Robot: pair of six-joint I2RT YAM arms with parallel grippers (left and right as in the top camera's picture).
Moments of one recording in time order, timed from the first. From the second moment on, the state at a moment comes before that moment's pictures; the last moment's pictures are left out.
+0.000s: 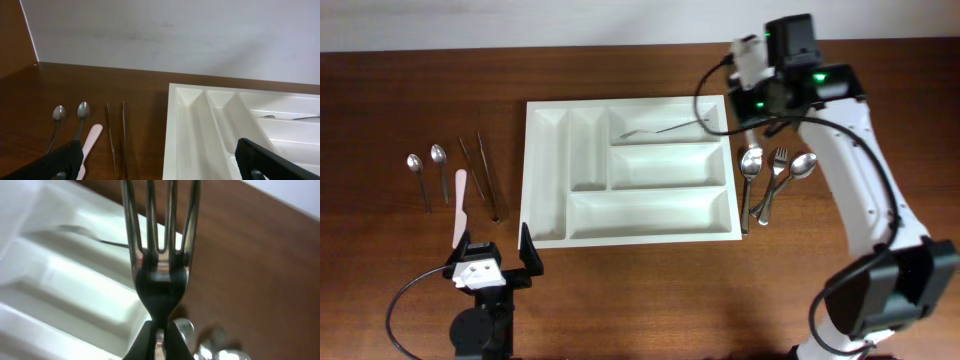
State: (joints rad) left arm 0.00 0.01 0.02 -0.07 -0.11 -0.07; right arm 0.18 1.85 1.79 -0.95 -0.11 -0.33
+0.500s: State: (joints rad) left arm 0.00 0.01 0.02 -0.07 -0.11 -0.07; right arm 0.27 2.05 1.79 -0.72 -0.20 -0.90
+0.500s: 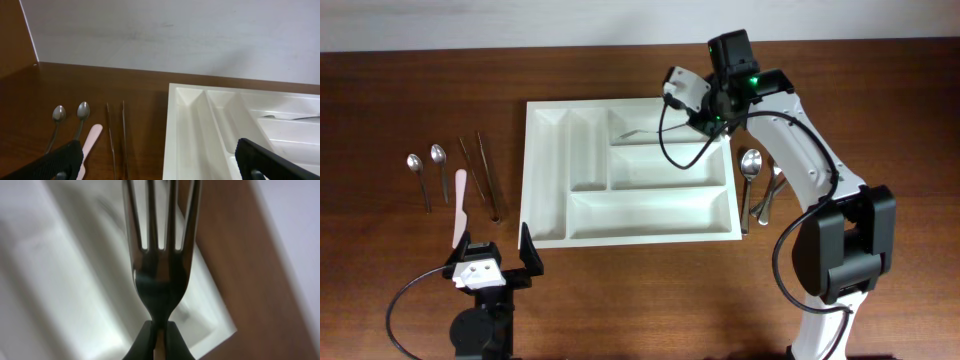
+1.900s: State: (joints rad) left arm 0.00 0.01 0.02 -0.07 -0.11 -0.07; right arm -0.05 1.98 1.92 -1.16 -0.12 -0.07
